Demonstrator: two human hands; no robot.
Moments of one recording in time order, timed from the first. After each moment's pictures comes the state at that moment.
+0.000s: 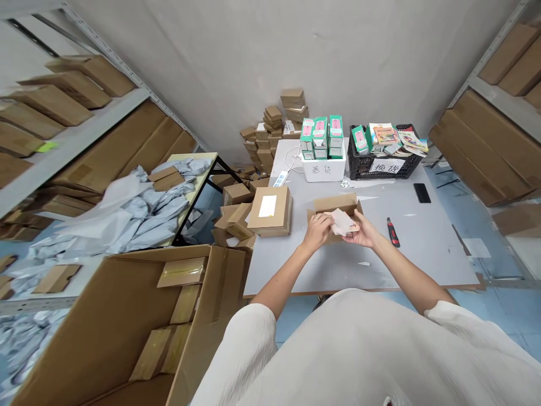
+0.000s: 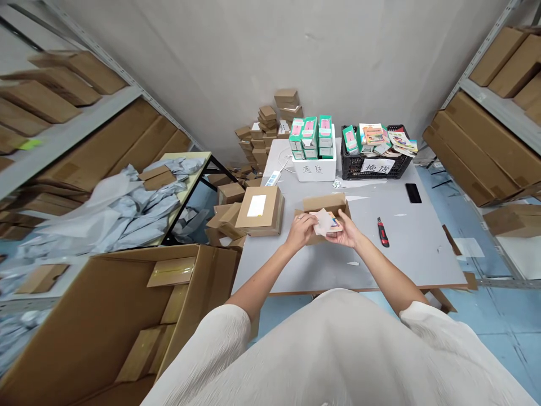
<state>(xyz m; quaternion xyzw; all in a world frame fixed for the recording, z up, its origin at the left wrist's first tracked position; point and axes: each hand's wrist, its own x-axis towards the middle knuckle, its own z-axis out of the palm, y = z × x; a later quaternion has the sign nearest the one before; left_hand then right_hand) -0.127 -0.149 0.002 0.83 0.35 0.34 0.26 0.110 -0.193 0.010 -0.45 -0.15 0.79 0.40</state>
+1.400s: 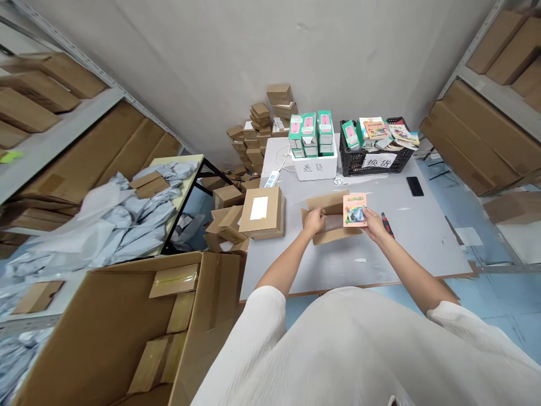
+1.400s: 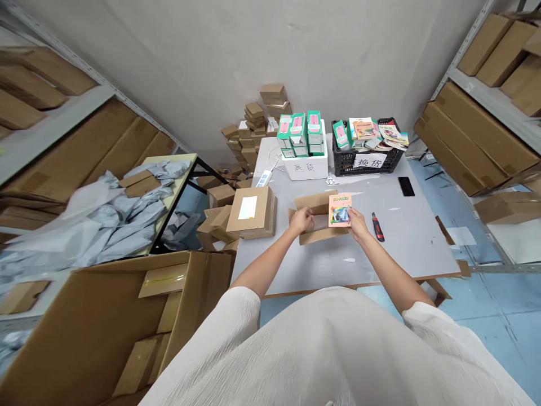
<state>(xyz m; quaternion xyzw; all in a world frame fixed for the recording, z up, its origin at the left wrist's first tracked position) -0.088 -0.089 -0.045 0.70 0.55 0.22 0.40 0.151 -0.200 0.001 -0.59 -0.19 0.56 0.56</state>
